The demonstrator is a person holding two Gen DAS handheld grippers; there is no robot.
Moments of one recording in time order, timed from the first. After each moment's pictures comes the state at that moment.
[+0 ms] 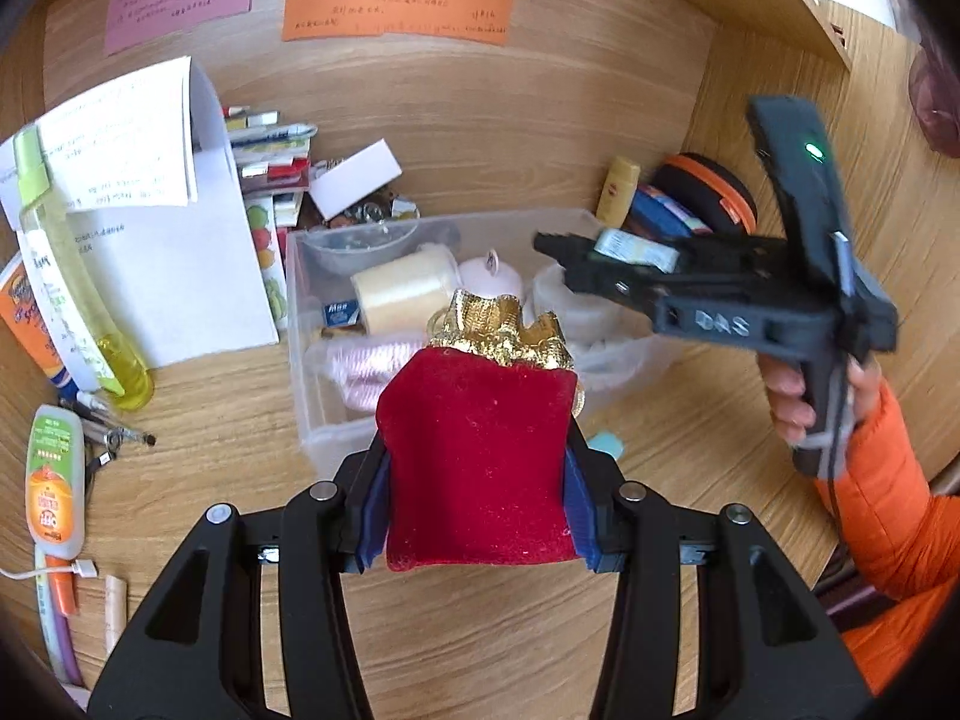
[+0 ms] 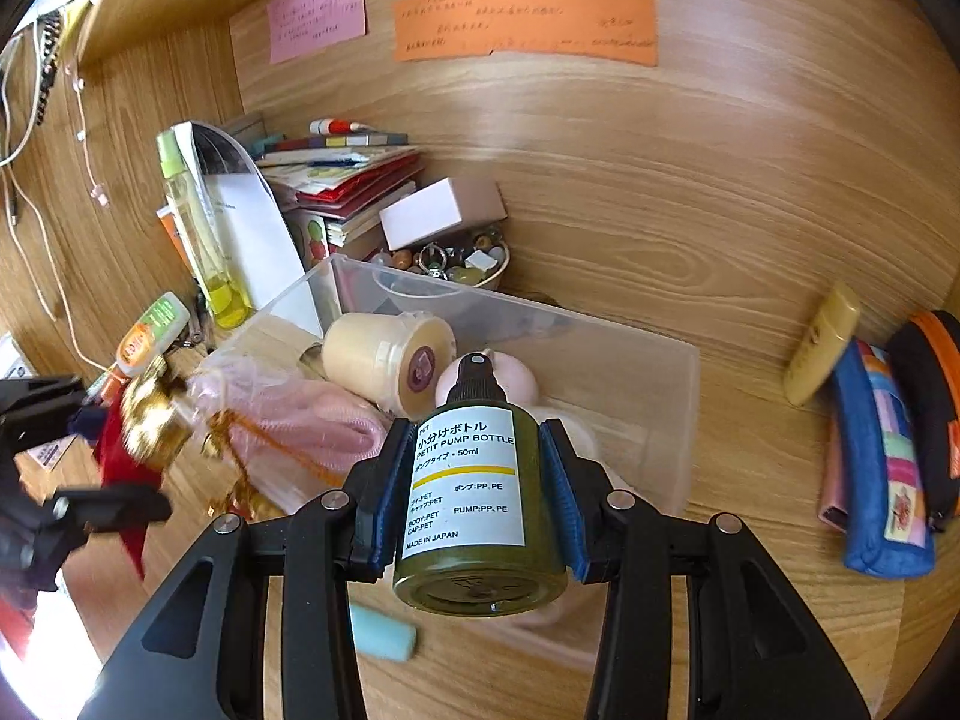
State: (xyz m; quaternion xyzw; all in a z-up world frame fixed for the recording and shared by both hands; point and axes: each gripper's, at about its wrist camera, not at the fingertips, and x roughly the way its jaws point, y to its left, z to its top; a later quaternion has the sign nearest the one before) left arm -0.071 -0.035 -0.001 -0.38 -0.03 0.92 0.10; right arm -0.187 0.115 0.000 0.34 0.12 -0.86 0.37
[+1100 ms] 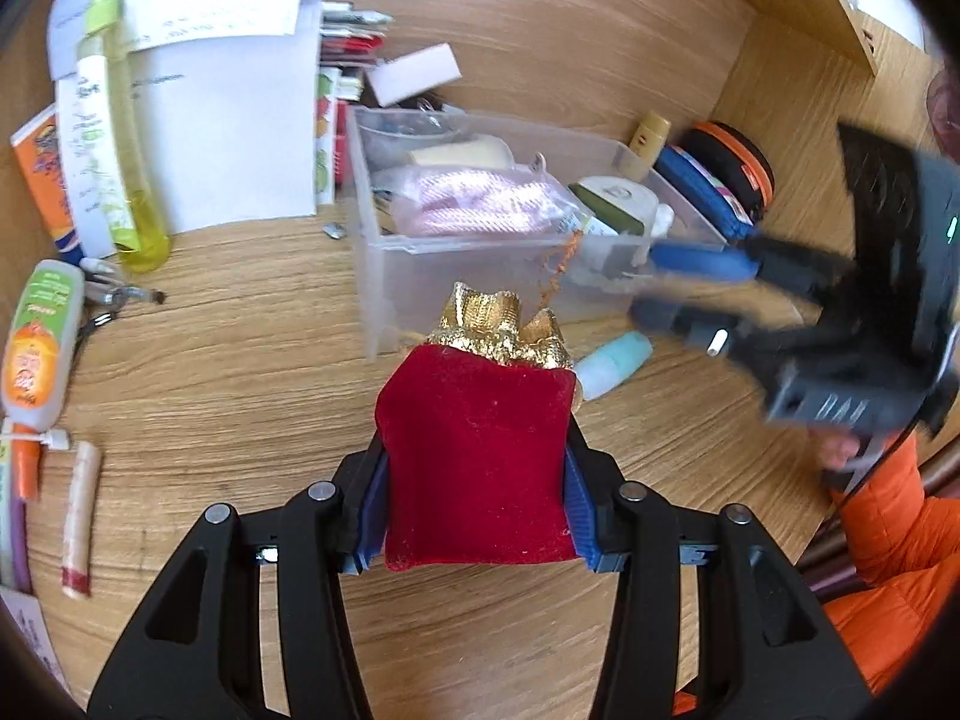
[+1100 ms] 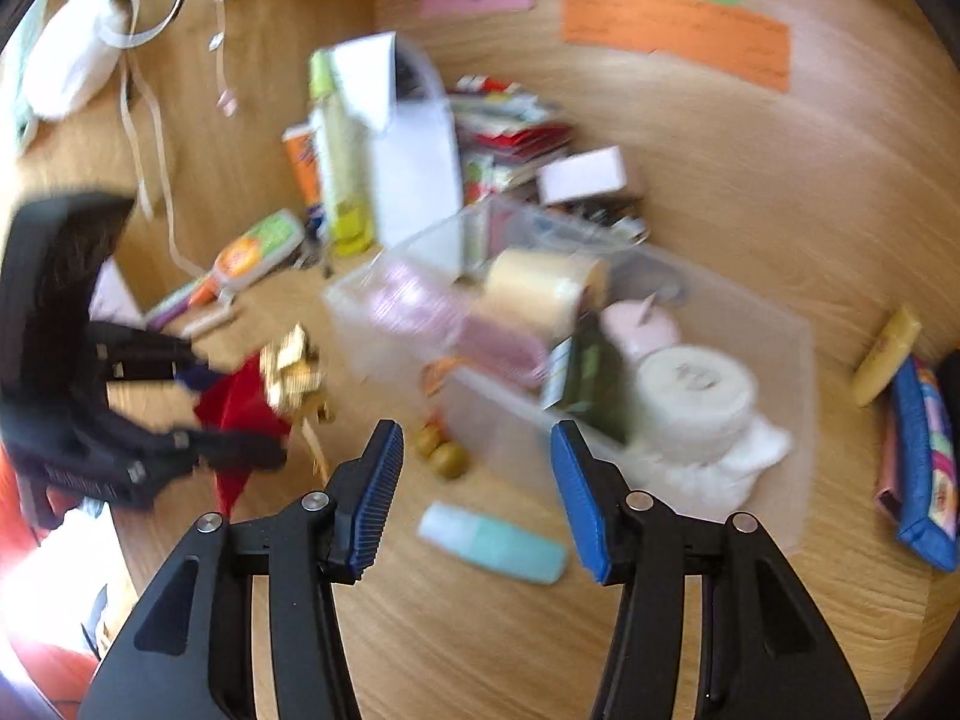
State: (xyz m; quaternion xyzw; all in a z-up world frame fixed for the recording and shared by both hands) left arm -0.033 -0.067 -0.038 -0.42 -0.09 0.90 0.08; right arm -0.103 0.094 -0.018 0.33 0.18 -0.81 0.45
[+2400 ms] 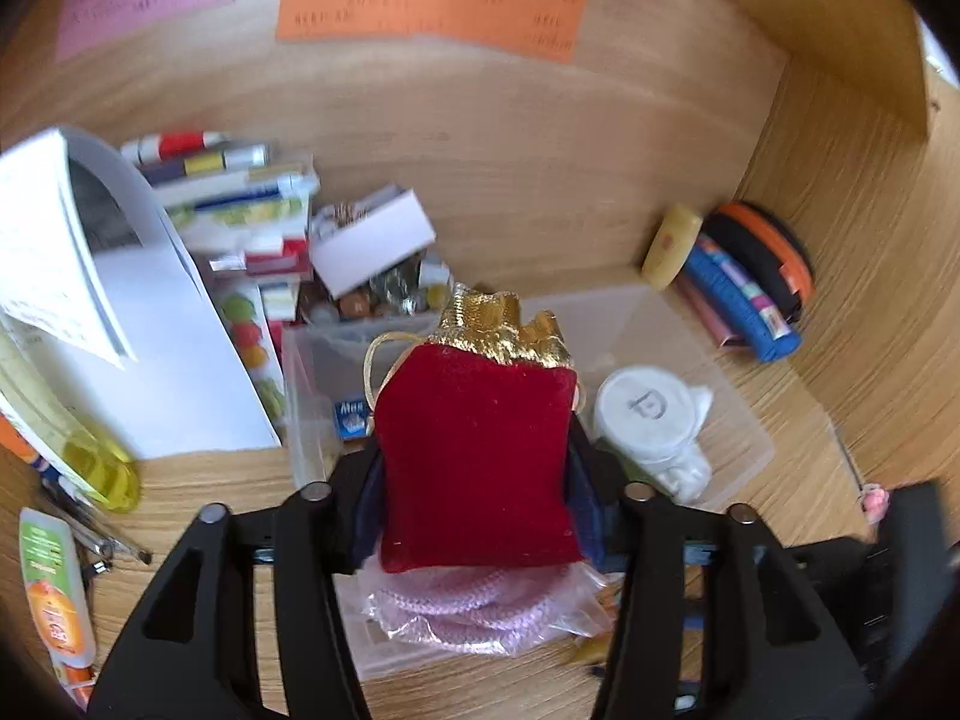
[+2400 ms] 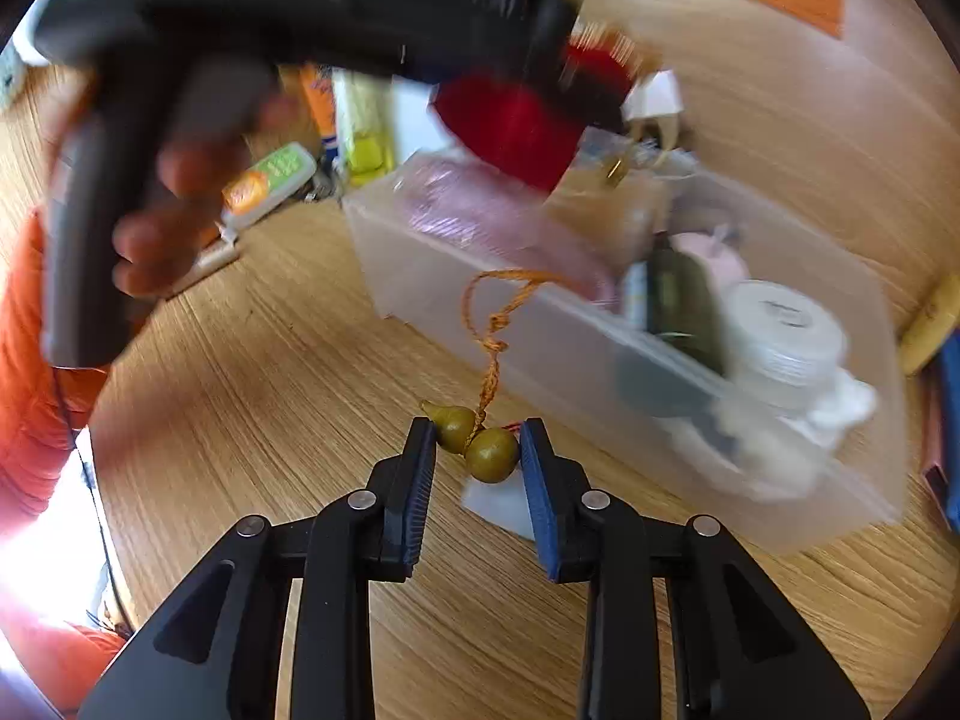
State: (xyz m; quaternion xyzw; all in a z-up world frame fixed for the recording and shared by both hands) left arm -0.174 -0.053 0.009 -0.39 -0.06 0.91 0.08; right arm -0.102 0.082 -0.046 0.37 0.19 -0.79 0.45
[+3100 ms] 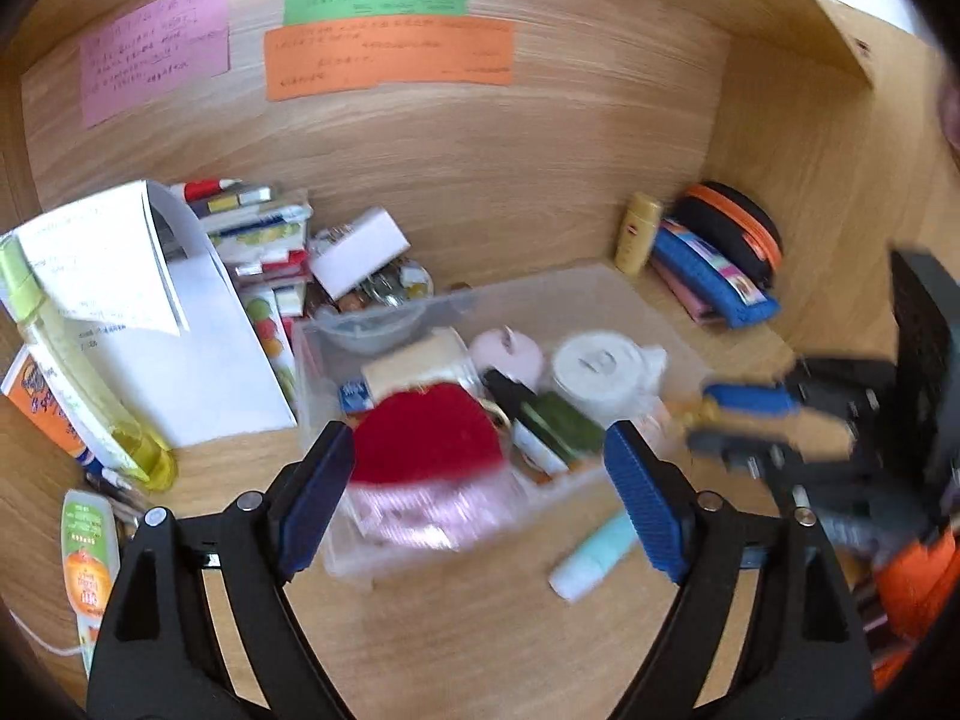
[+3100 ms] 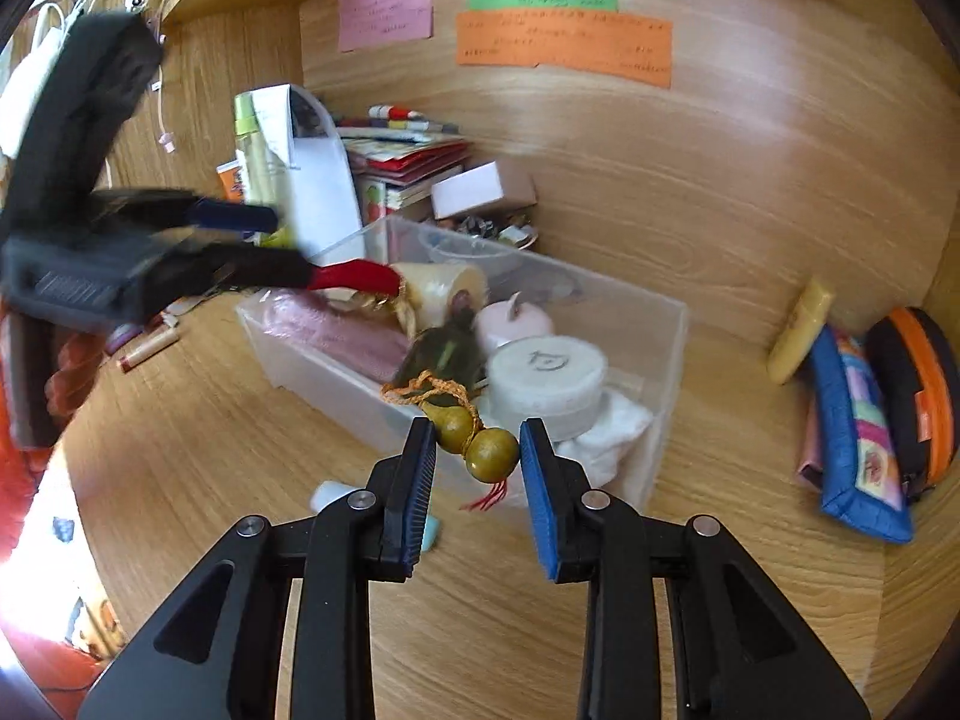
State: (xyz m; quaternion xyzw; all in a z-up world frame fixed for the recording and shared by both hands) left arm -0.109 -0.023 0.029 -0.36 0.00 0.93 0.08; right arm -0.135 0.158 0.004 0.31 0.16 -0.85 0.39
